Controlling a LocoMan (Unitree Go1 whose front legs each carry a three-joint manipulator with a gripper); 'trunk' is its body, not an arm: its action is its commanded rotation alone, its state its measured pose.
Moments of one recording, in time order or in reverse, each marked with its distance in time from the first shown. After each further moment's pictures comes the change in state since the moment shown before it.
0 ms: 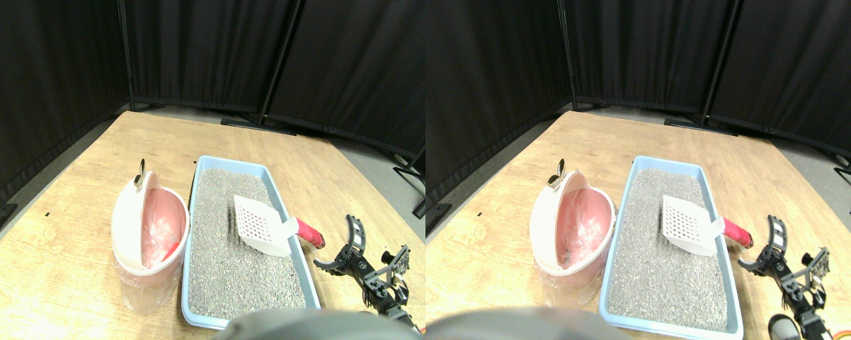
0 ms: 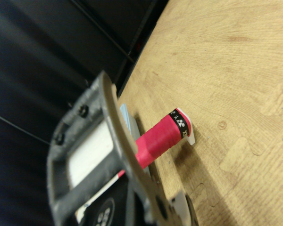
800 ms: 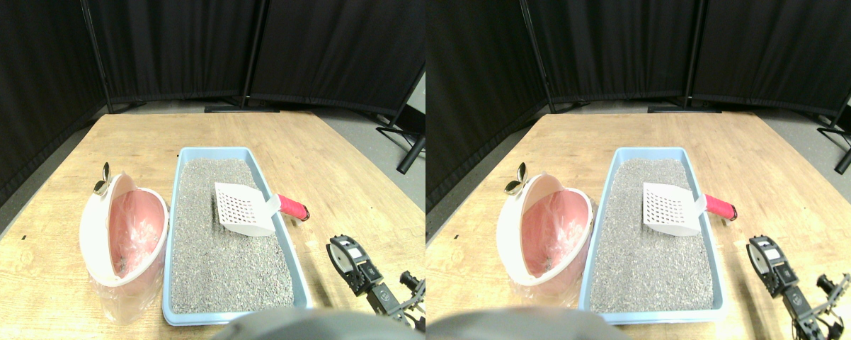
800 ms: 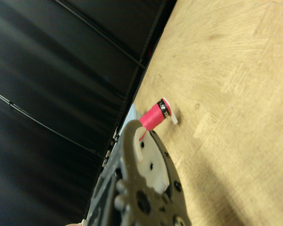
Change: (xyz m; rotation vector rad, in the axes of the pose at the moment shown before) right arm -0.058 -0.013 -0.011 -0.216 -0.160 0.078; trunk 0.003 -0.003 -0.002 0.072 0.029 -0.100
